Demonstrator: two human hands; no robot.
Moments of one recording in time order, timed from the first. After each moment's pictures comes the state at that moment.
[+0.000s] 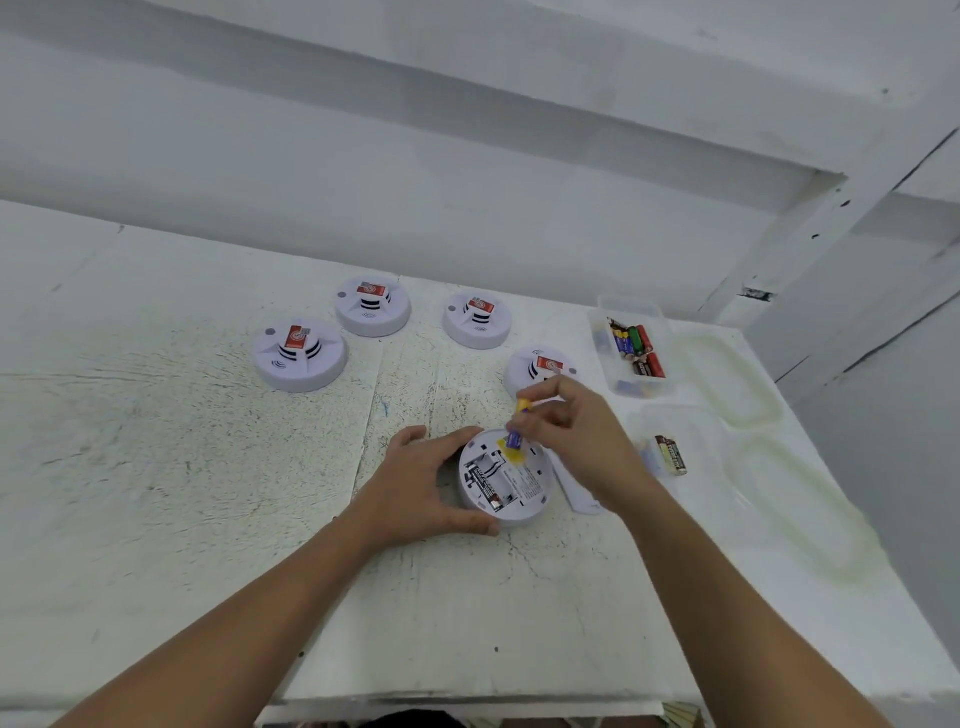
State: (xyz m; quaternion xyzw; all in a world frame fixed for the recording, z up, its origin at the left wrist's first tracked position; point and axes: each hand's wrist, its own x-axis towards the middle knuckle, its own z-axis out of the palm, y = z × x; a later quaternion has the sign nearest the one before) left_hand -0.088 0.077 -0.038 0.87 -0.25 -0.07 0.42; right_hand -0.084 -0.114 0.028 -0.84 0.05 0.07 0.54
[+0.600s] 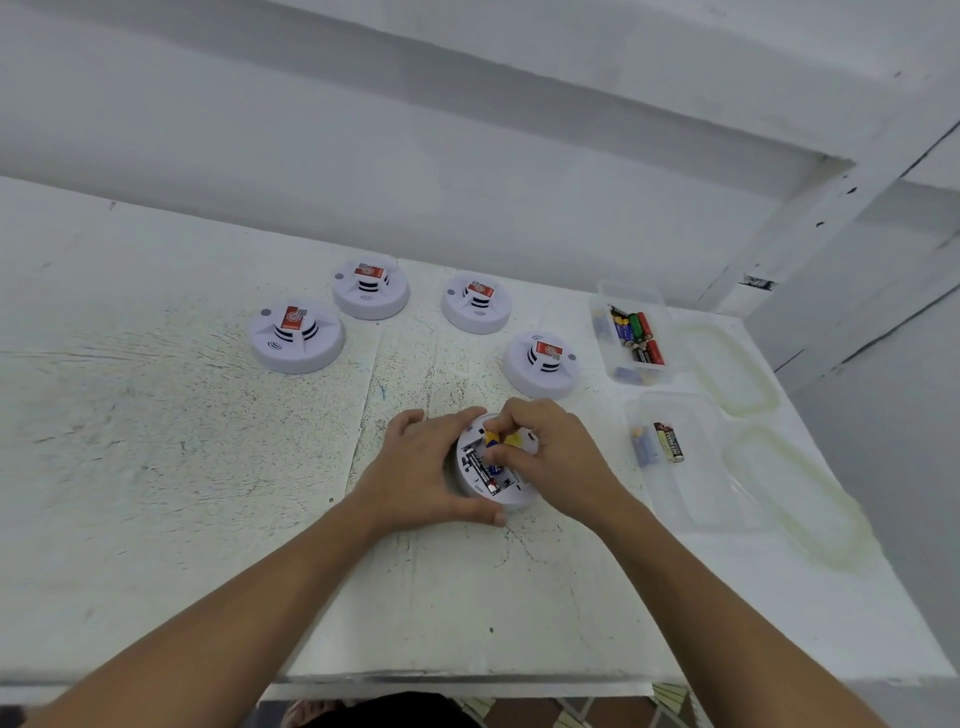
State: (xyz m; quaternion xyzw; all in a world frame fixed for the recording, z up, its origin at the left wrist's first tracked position) left_hand -0.086 0.072 -0.053 0.88 -0.25 -0.06 0.39; right_hand -0.101 -0.098 0.012 -0.93 -0.09 0.04 0.34
